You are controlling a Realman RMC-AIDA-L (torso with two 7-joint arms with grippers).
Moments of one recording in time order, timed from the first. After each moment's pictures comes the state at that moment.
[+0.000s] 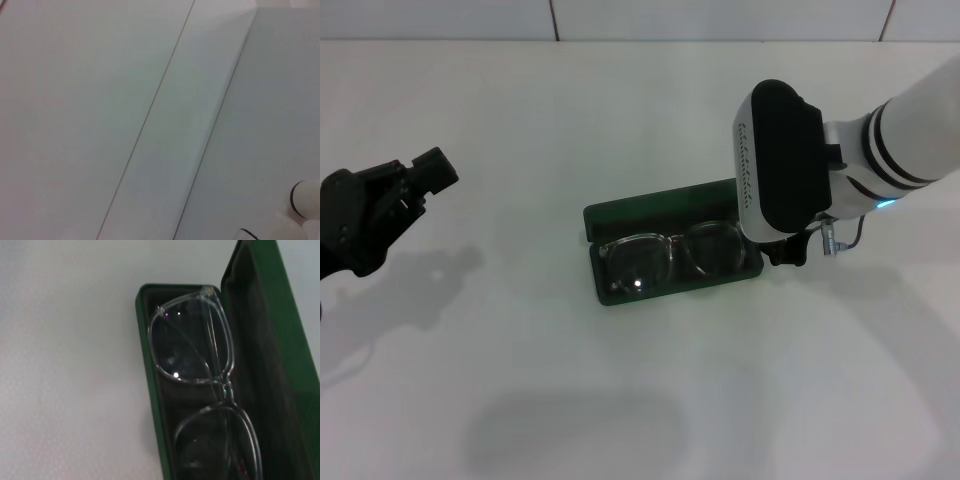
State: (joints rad) left arm -0.27 -2.03 0.72 0.56 1.47 1.87 -1.34; right arm 0.71 2.03 -1.80 -1.20 -2.52 -1.14 2.03
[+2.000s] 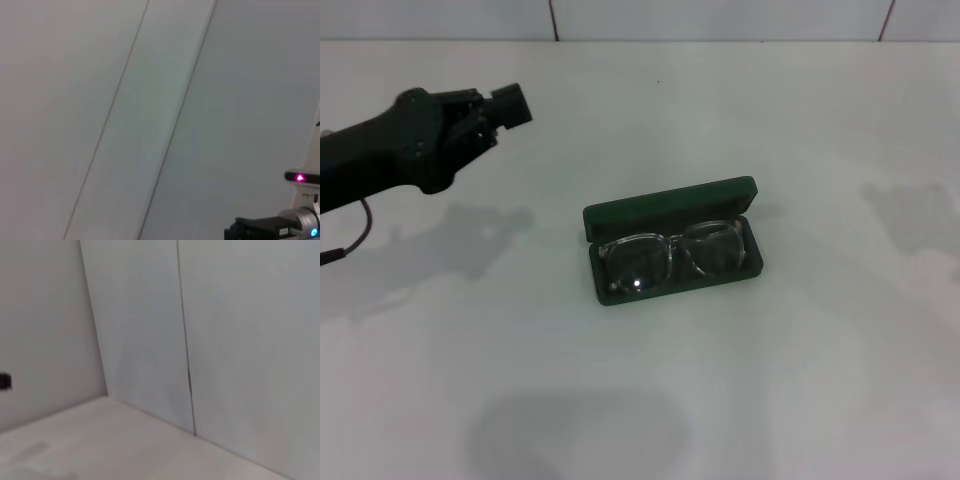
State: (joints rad) left arm -0.47 -2.00 0.72 0.58 1.58 1.81 -1.43; right arm 0.24 2.01 -0.69 -1.29 -1.70 -1.63 1.71
